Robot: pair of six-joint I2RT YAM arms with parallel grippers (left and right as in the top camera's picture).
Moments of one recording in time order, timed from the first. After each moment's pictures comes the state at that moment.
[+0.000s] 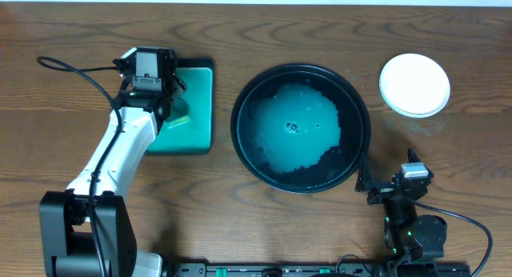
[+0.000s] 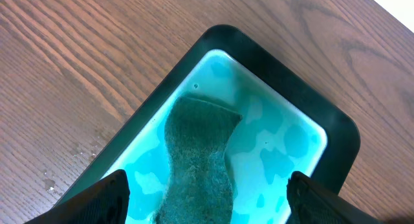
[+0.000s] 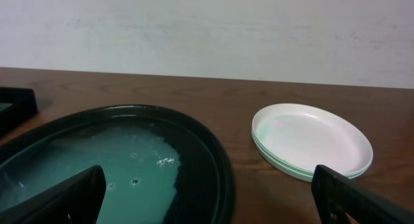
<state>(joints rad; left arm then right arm) -0.08 1.63 1.12 -0.42 -0.27 -0.70 0.05 0.01 0.01 -0.07 -0.05 0.01</state>
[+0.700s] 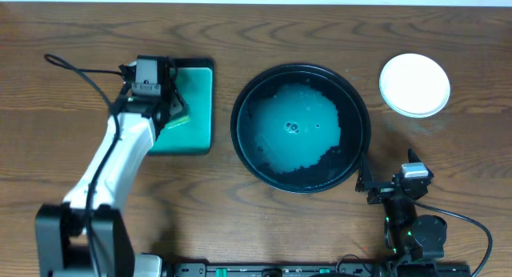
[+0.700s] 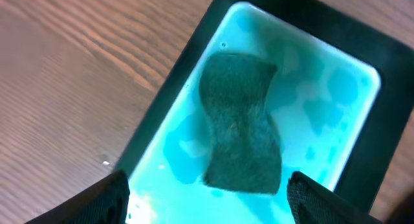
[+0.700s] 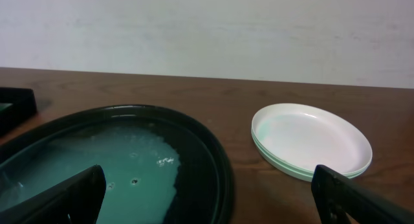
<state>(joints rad) -0.08 1.56 1.07 -0.54 -0.27 -0.49 0.05 0.01 0.01 -0.07 -0.05 0.01</state>
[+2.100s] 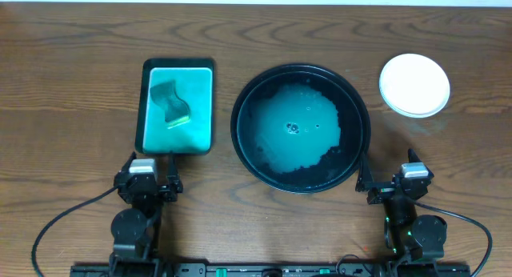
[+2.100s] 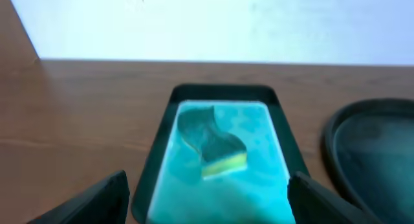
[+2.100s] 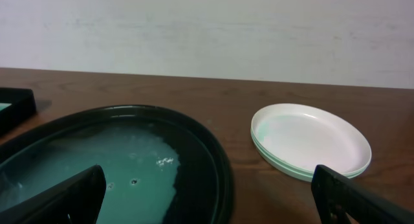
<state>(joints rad) -0.07 0.05 0.02 -0.10 -0.10 -0.02 0.05 0.01 0.01 -0.07 -0.05 0.01</state>
